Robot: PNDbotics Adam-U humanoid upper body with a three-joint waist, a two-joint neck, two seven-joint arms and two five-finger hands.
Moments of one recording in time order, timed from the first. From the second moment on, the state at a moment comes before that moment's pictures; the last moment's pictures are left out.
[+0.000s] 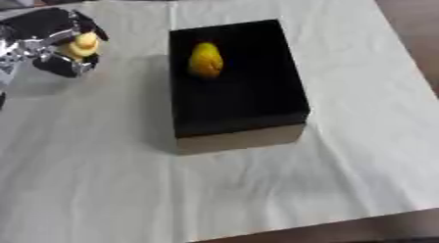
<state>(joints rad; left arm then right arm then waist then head) -1.05 0.40 -0.16 -1.08 -1.05 -0.38 -0.38 0.00 -0.69 -0.33 -1.98 -0.56 -0.78 0.26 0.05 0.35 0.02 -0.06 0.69</state>
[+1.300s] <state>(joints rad) -1.12 0.23 -0.30 -1.28 -0.90 -0.46 -0.53 0.05 -0.75 -0.34 -1.98 -0.58 -0.90 0.22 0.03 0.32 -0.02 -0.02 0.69</state>
